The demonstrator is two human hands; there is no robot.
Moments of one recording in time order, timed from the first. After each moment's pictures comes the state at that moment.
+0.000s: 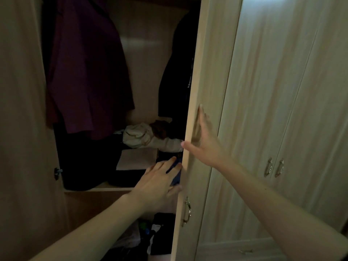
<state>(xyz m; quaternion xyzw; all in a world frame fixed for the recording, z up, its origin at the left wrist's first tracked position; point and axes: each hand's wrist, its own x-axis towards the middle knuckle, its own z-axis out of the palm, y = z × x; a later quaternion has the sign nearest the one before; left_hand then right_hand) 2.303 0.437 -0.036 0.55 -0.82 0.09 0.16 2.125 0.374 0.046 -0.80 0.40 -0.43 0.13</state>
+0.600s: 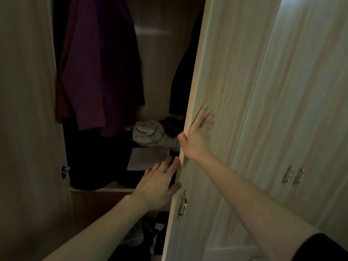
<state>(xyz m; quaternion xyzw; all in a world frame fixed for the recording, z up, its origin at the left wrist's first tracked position) 2.385 0.381 -0.061 0.58 -0.79 0.03 0.21 2.261 0.313 0.035 -0.73 0.50 -0.45 0.08</state>
